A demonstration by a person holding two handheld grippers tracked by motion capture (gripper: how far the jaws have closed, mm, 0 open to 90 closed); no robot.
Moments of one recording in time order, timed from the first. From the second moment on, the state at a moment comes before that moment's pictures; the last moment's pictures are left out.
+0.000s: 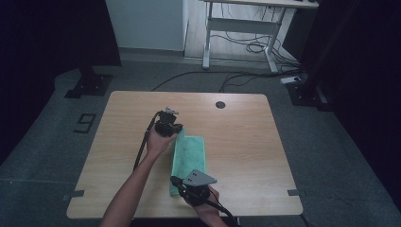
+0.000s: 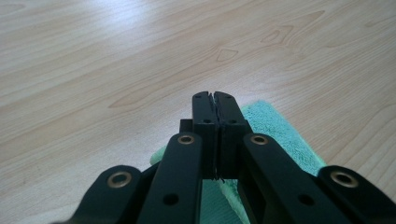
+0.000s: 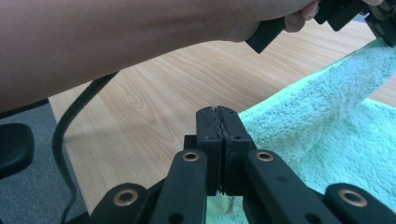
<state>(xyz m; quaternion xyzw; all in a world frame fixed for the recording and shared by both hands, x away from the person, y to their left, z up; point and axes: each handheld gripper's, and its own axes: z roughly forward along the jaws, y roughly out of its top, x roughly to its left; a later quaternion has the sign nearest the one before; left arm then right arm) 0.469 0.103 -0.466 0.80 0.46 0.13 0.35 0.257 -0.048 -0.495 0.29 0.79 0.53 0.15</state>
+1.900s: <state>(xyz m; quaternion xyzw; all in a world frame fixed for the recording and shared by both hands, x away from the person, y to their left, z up) 0.488 0.047 -0.501 0.83 0.45 0.12 0.32 0.263 -0.093 -0.523 0.34 0.78 0.50 0.15</state>
